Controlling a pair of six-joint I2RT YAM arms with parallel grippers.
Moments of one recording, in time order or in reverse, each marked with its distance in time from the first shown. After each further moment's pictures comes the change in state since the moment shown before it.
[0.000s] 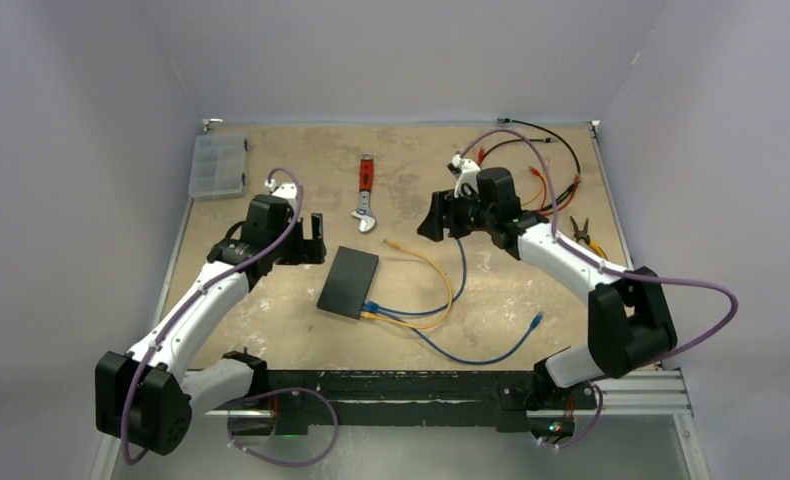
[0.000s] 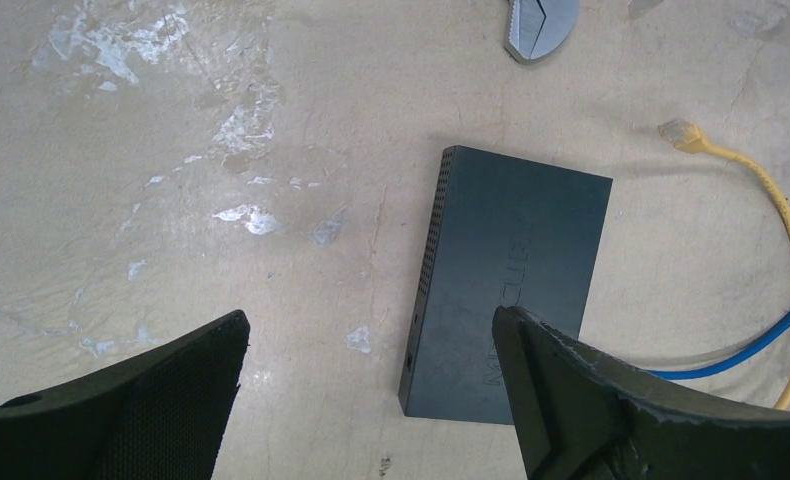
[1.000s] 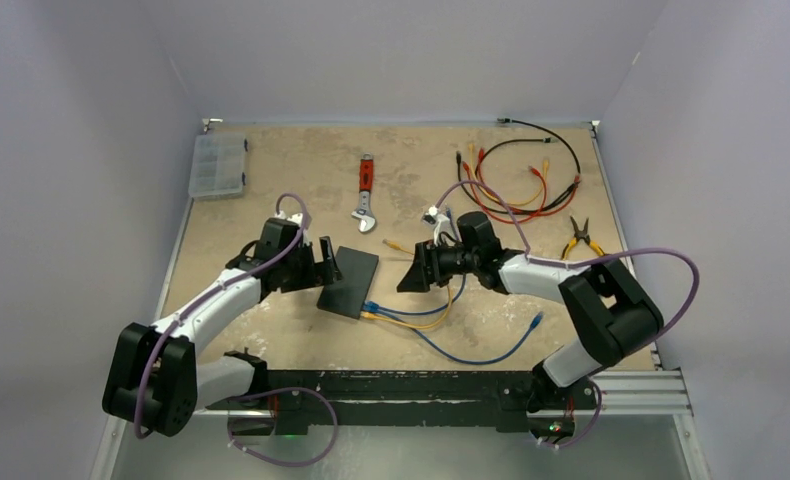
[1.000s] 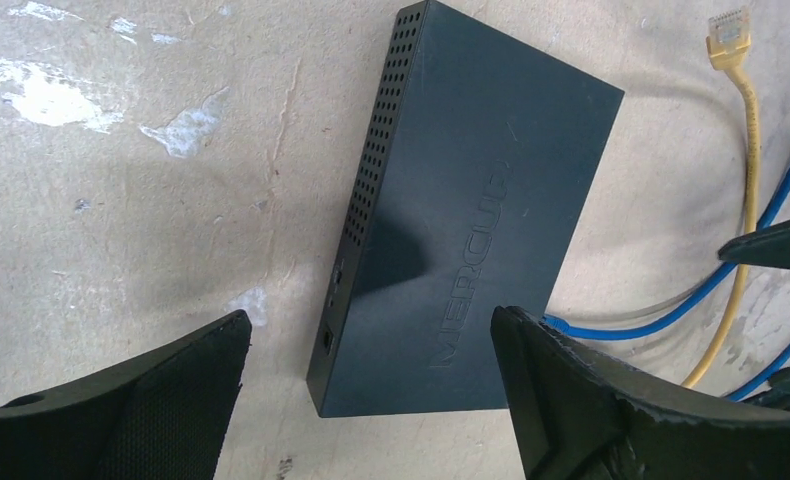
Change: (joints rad) left arm 0.000 0.092 -0.210 0.166 0.203 -0.222; right arm 0.143 0.036 -0.321 0.330 -0.317 0.180
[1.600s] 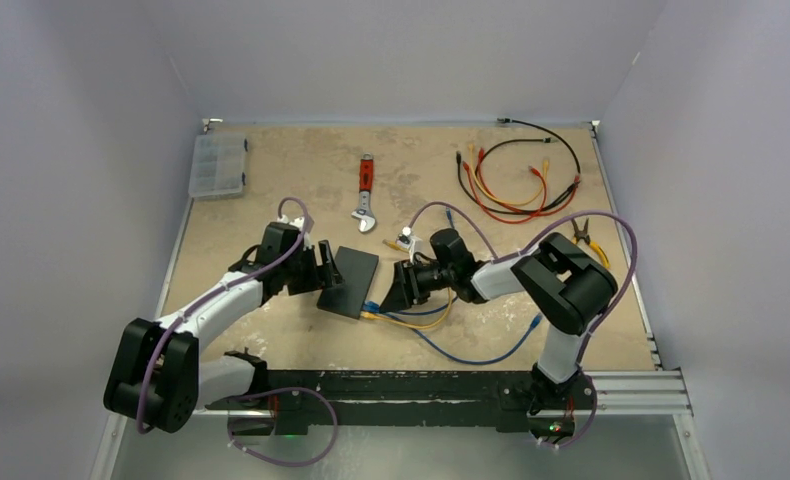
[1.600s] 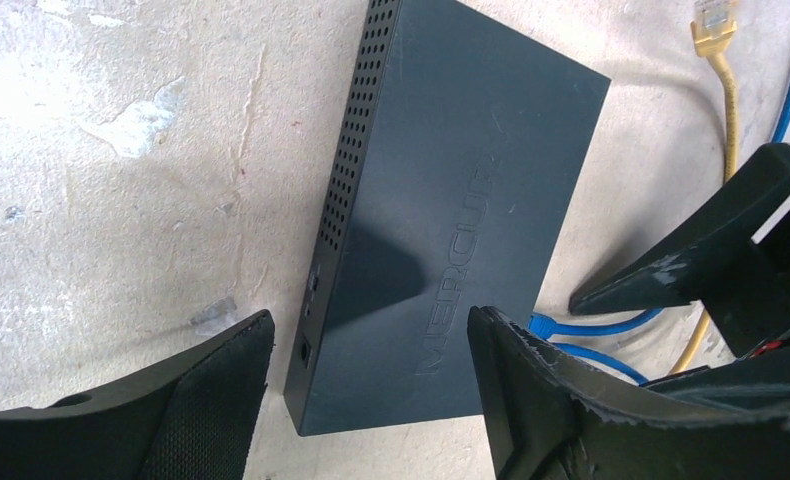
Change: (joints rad) left arm 0.000 0.017 -0.055 0.090 0.055 -0.028; right arm 0.140 0.261 -0.002 0.266 -0.066 0.143
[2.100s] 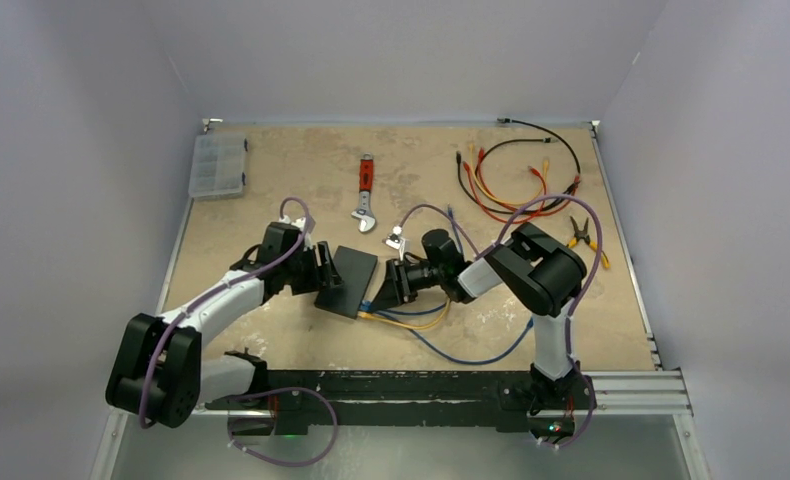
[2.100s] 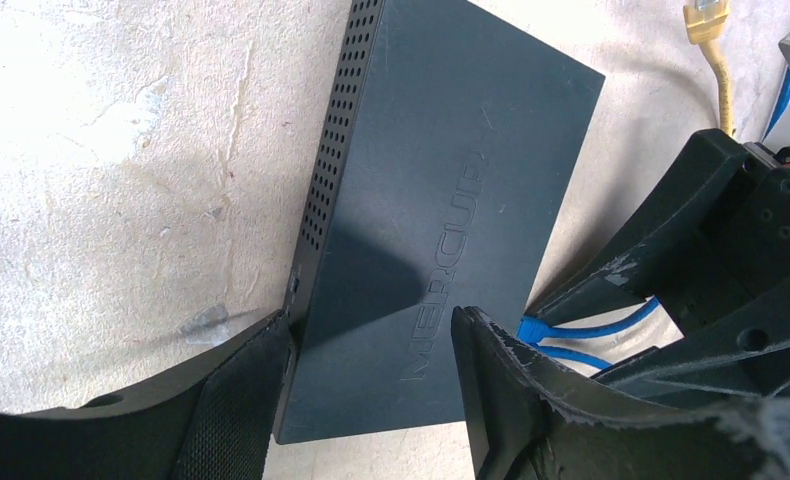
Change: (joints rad) left arm 0.000 0.020 -0.003 0.022 0.037 0.001; right arm 0.026 0.182 0.055 0.241 -0.090 0.134
